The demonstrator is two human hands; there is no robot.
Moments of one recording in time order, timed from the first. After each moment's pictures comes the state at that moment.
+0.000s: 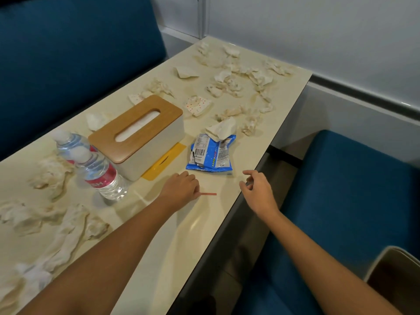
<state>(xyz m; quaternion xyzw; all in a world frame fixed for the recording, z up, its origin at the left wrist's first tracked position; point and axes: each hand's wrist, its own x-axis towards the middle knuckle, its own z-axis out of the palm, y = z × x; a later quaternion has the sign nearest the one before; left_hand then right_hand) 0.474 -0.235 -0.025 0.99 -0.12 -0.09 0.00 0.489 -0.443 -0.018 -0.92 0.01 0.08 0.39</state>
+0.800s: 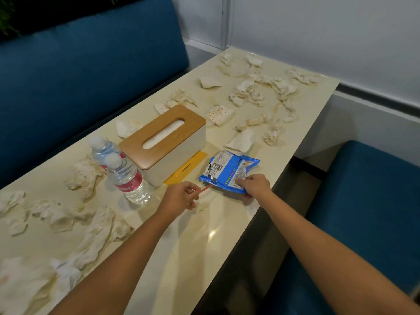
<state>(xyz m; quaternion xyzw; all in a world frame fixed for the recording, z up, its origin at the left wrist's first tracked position) 0.445 -0.197 -0.005 0.83 0.22 -0.07 0.50 0.540 -0.383 -0.017 -0.84 0.12 0.26 0.45</state>
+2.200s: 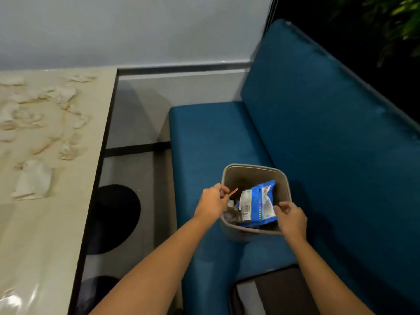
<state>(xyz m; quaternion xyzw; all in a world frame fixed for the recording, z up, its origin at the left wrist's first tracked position) 0.394 -0.619 -0.038 0.85 -0.20 -0.26 0.40 0.255 -0.761 -0.068 -0.74 0.56 -0.13 0.35</state>
